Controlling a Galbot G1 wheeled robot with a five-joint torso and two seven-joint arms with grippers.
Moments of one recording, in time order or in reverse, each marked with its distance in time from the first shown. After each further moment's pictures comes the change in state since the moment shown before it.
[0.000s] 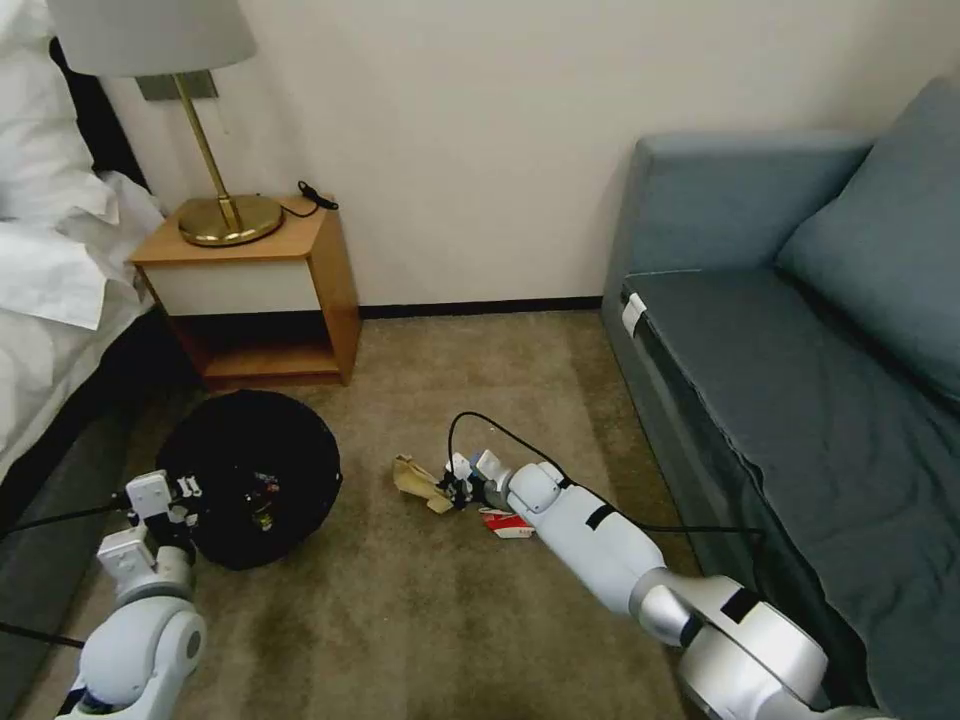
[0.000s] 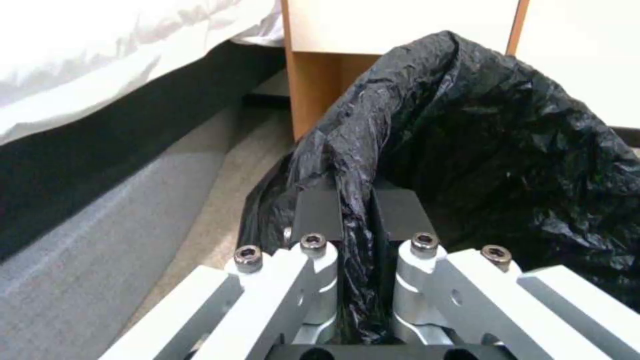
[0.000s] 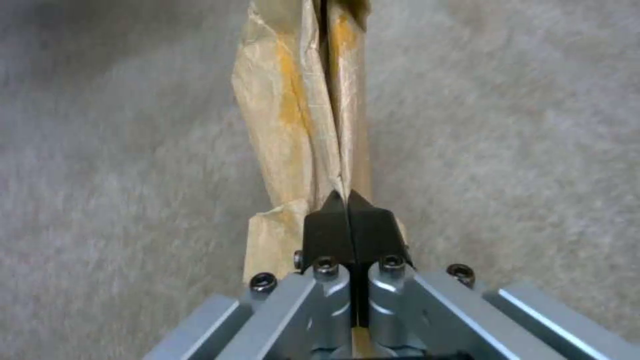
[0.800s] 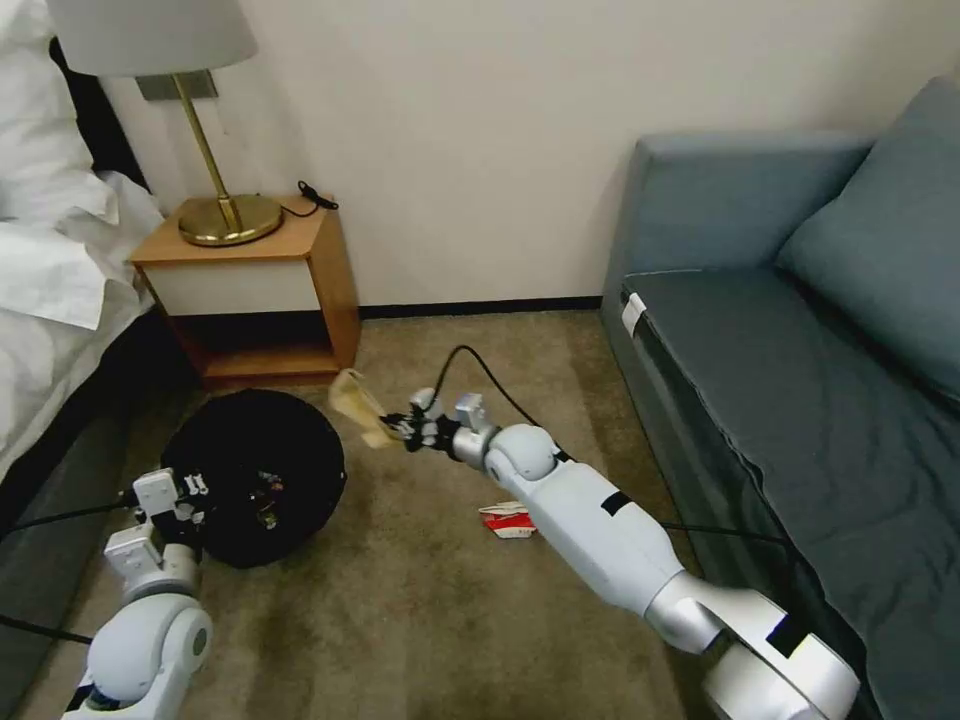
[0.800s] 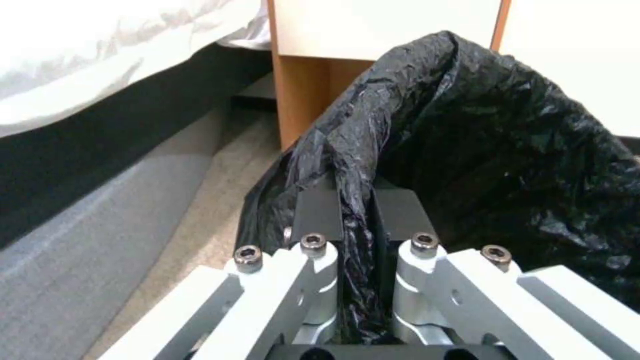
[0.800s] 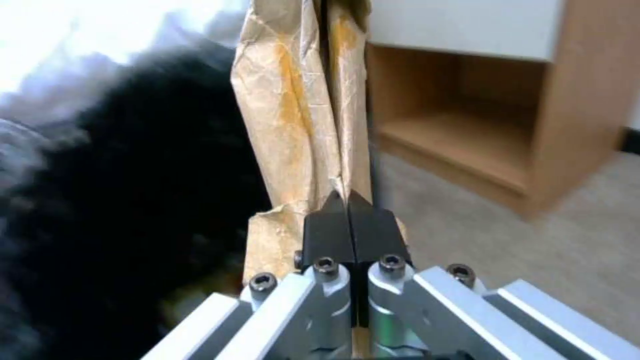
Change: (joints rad) left arm -0.009 -0.015 0.014 -0.018 0.003 0.007 0.006; right arm -0.040 -0.024 -0.057 0.518 0.370 -0.098 0.086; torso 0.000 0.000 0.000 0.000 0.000
